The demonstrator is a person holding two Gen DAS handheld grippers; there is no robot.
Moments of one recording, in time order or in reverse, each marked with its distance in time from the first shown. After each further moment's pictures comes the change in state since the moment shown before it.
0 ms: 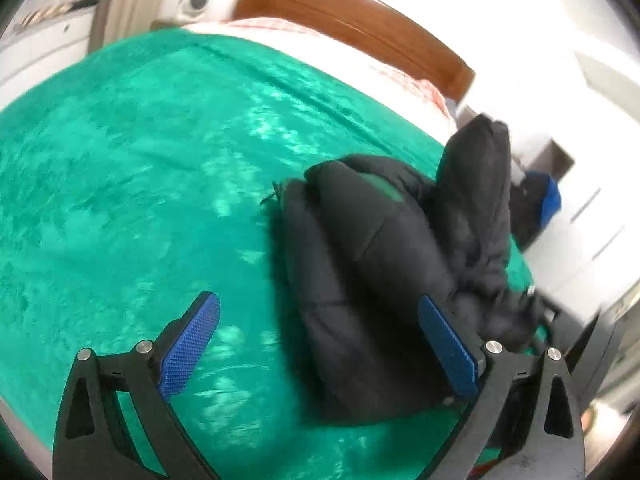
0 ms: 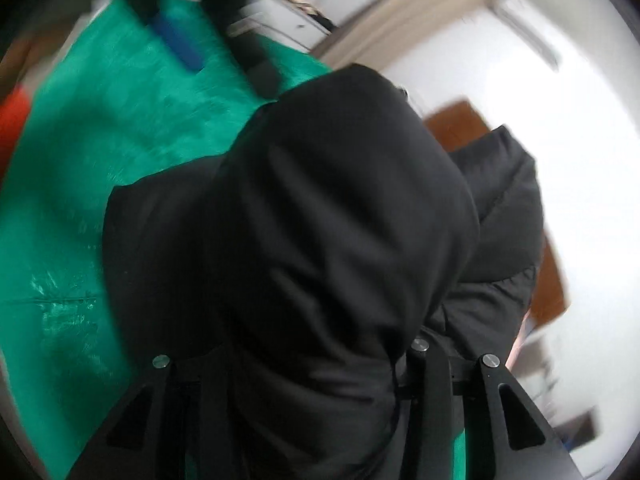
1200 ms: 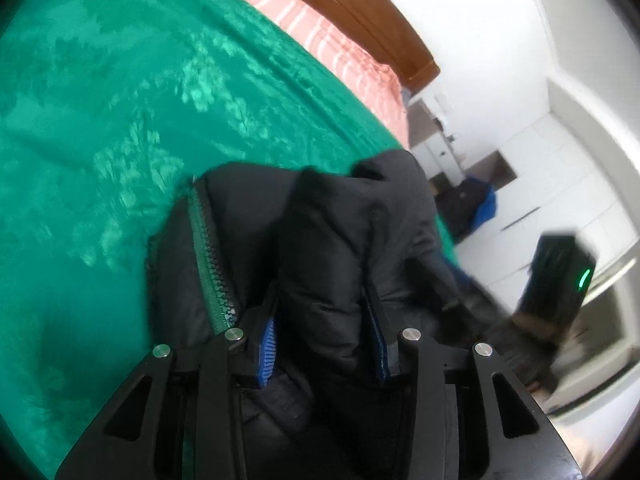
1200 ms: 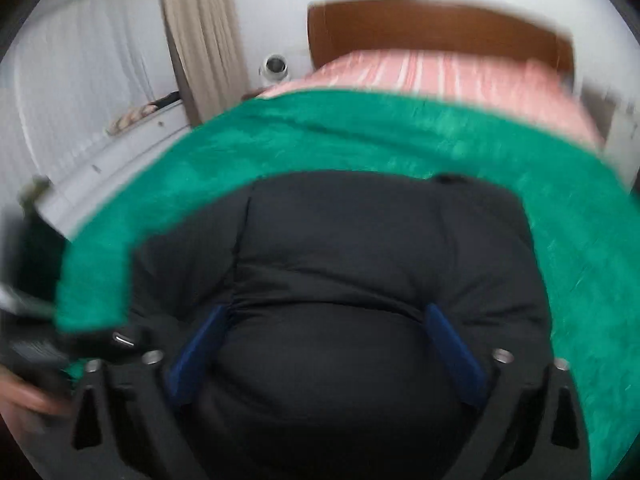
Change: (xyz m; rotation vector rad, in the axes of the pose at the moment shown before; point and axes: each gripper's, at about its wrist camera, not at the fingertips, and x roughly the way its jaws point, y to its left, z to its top) left arm 0.110 0.033 0.050 -0.104 0.152 -0.316; right arm 0.116 -0.132 -0.019 0.997 0.037 0.226
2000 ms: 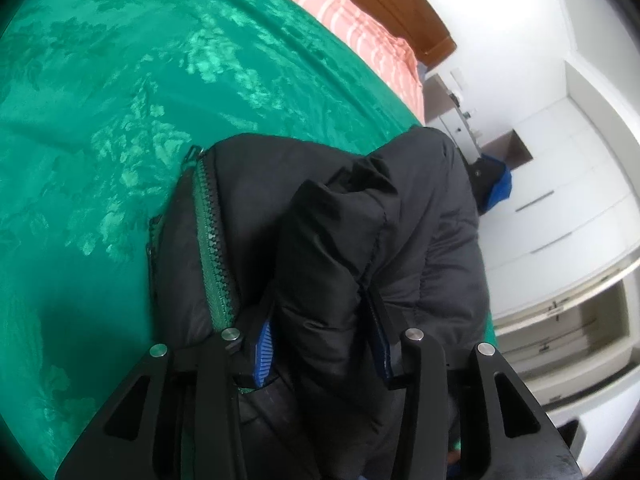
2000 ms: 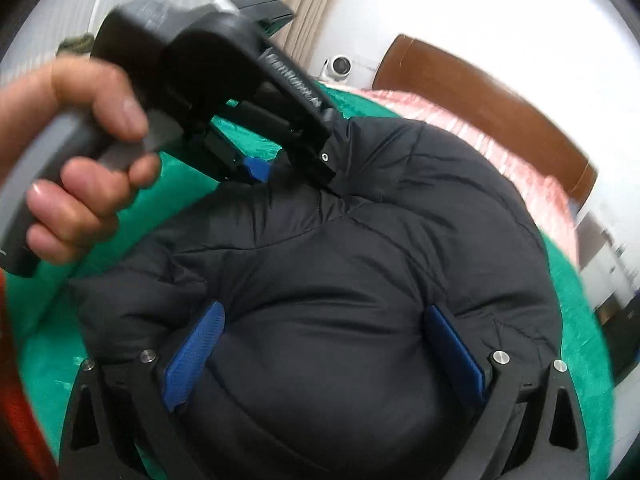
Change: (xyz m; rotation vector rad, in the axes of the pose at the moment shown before) left arm 0.015 0.005 0.011 -0.019 0.101 0.059; right arm -0.052 0.108 -0.110 -0.454 -0.023 -0.122
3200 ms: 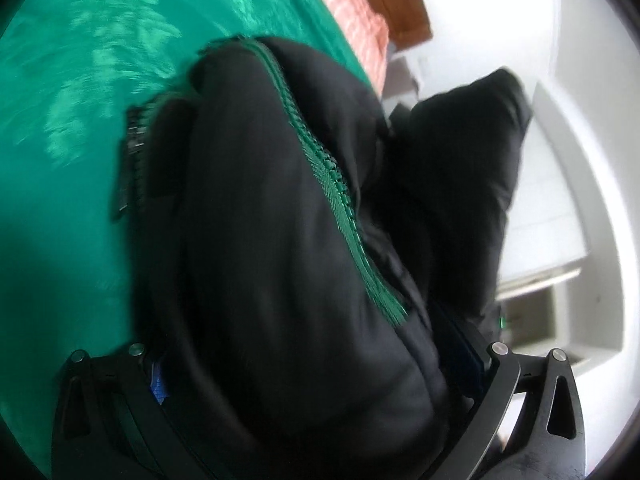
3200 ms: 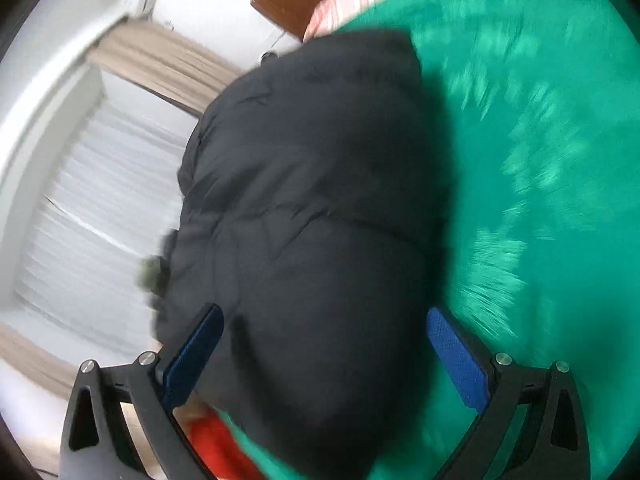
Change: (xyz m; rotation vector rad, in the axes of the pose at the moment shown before) left arm 0.028 0.028 -0.017 -0.092 0.170 -0.266; right arm 0.013 -0.224 -0.133 1.025 0.162 0.775
